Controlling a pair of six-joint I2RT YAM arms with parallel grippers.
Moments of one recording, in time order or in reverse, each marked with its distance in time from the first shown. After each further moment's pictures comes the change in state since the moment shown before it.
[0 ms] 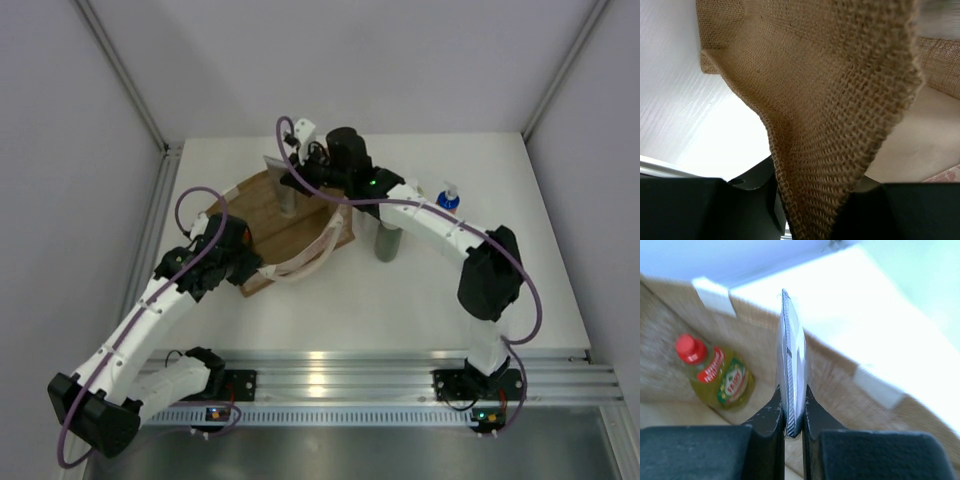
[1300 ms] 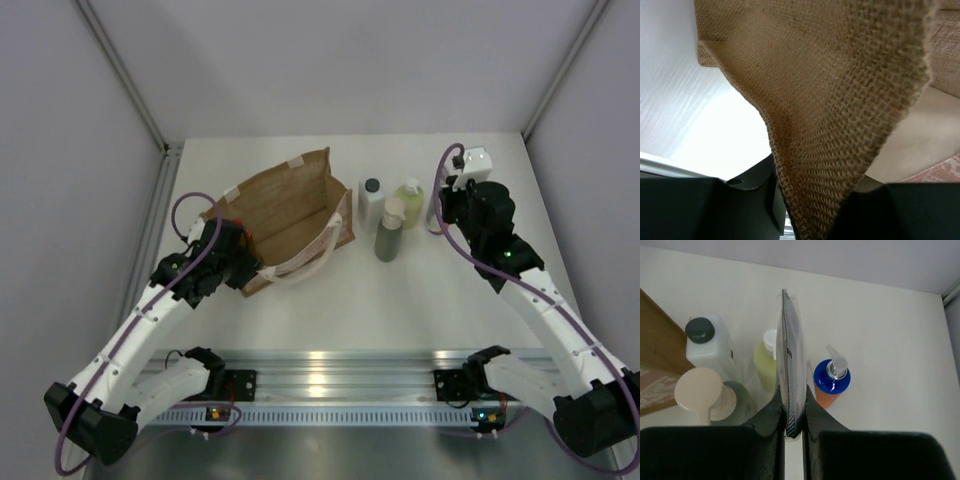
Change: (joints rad) left arm 0.000 -0.048 -0.025 0.001 0.014 -0.032; right arm -0.406 -0.928 -0.776 -0.082 0.560 0.114
